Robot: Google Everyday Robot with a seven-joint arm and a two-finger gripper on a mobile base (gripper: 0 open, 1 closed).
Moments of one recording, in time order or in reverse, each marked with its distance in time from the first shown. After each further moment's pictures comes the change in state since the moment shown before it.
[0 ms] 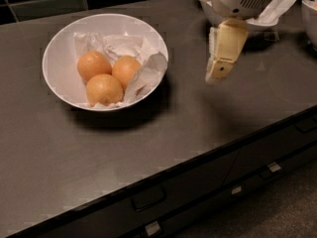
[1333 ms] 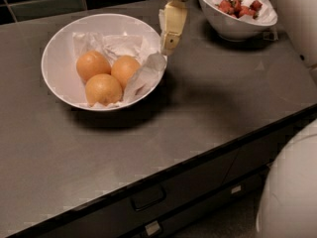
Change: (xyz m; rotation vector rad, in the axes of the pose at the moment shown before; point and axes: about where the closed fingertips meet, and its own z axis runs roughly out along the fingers) arm -0.071 -0.096 0.081 -0.085 -0.128 -0.149
